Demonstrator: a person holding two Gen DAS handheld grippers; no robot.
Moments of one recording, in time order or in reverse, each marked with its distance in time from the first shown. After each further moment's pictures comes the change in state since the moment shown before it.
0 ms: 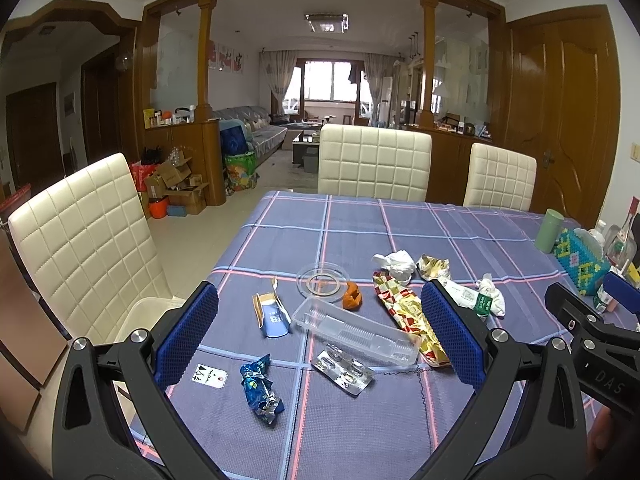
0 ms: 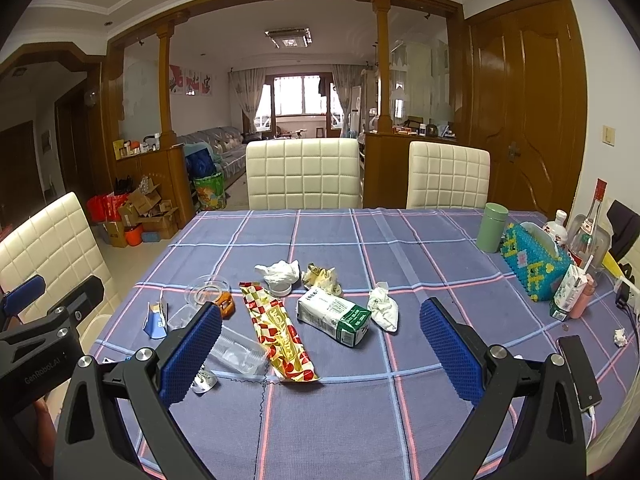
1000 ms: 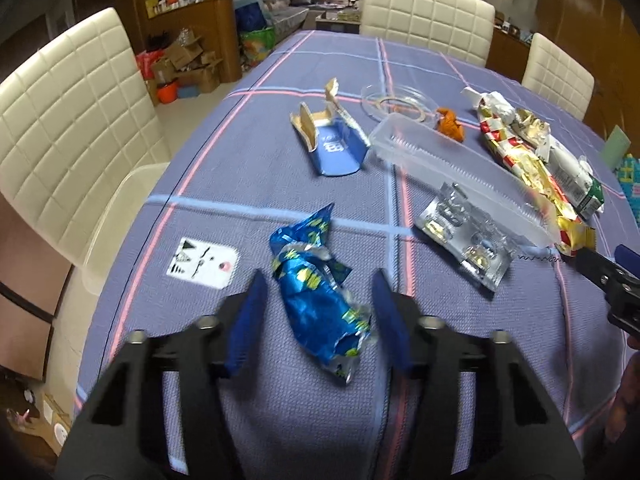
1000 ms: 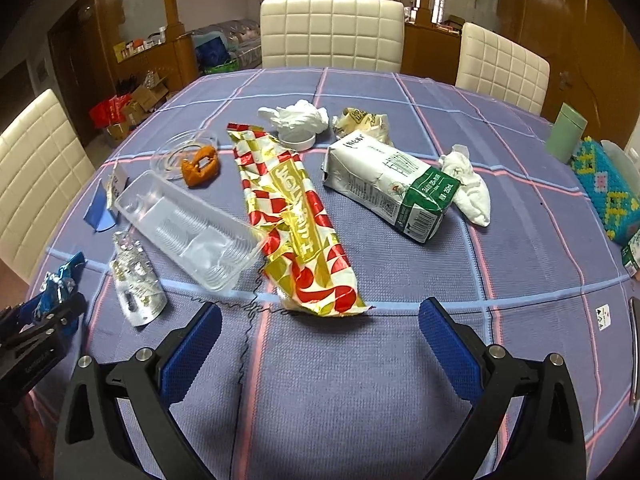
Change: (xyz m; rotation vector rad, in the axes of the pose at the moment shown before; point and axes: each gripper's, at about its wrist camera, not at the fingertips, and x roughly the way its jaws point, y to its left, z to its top) left arm 0.134 0.056 -0.108 -0.040 0.461 0.055; right arm 0.152 0.020 -0.078 -0.059 0.421 0.059
